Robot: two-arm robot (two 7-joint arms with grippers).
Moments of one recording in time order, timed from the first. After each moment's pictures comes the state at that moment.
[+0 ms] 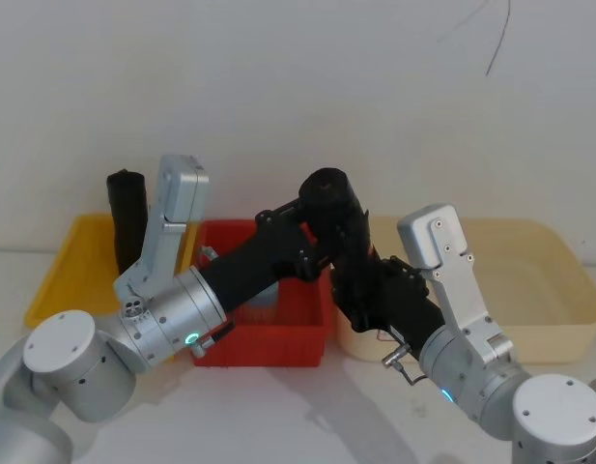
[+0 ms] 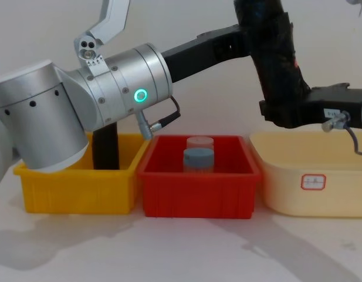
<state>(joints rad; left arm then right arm) -0.64 0.12 0.49 -1.20 -0.61 -0.14 -0.76 0.26 0.26 -0.34 -1.71 0.06 0.35 0.16</state>
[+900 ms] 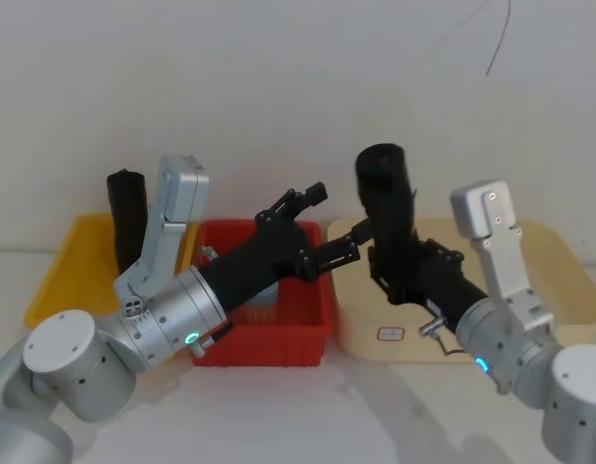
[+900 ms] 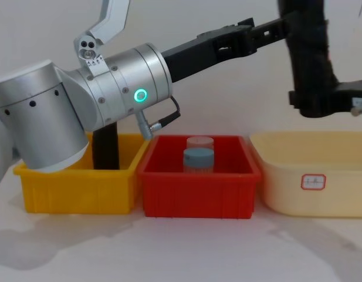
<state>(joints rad) -0.63 0.12 0.49 -1.20 -0.61 -0.14 -0.76 0.31 0.25 -0.23 -1.63 0.12 0.34 0.21</state>
